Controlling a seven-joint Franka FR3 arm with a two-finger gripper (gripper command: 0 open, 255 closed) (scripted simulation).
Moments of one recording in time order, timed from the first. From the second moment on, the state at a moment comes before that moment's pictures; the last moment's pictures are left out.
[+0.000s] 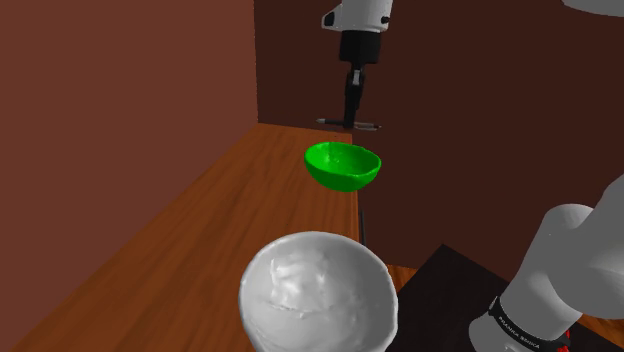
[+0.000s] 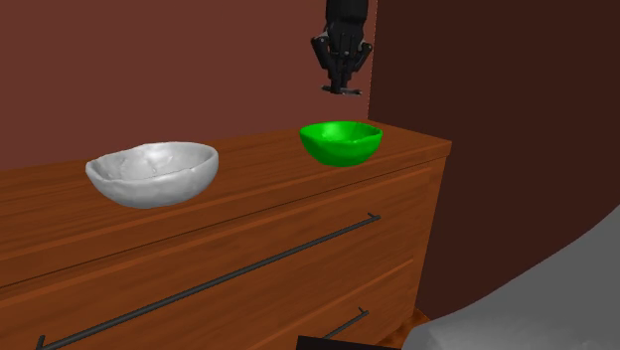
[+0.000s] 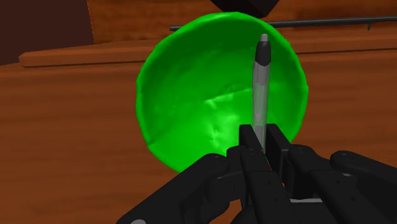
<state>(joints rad) 0.20 -0.23 0.15 -1.75 0.11 1.50 -0.34</state>
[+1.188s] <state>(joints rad) 0.20 -0.26 0.15 -1.97 0.11 1.68 -0.36</state>
